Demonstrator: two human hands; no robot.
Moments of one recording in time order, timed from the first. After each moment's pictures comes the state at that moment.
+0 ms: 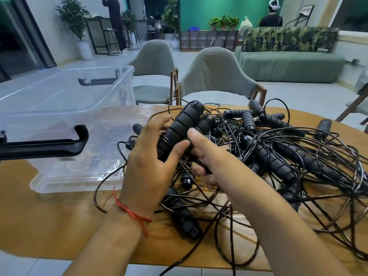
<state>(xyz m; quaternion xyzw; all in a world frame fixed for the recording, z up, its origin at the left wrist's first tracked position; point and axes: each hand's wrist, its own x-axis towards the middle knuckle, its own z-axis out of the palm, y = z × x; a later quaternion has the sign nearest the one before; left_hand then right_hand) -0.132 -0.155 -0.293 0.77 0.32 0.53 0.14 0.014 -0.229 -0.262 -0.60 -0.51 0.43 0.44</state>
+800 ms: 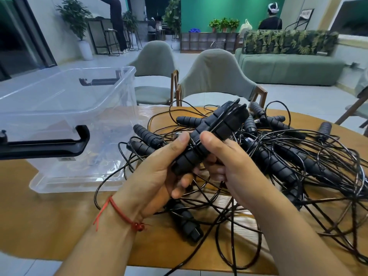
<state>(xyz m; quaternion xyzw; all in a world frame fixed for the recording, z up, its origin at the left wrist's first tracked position) -0.128 -0.168 -0.273 0.54 0.20 0.29 0.77 0.028 -0.239 -0.261 -0.45 -0.49 0.46 0.59</state>
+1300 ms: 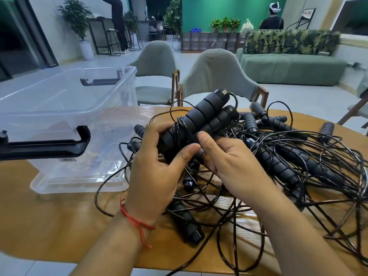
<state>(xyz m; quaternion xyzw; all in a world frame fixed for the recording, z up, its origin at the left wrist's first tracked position) -0.128 -0.171 -0.288 0.73 0.28 0.55 0.29 0.032 -0.234 -0.263 -0.61 -0.55 0.27 0.51</state>
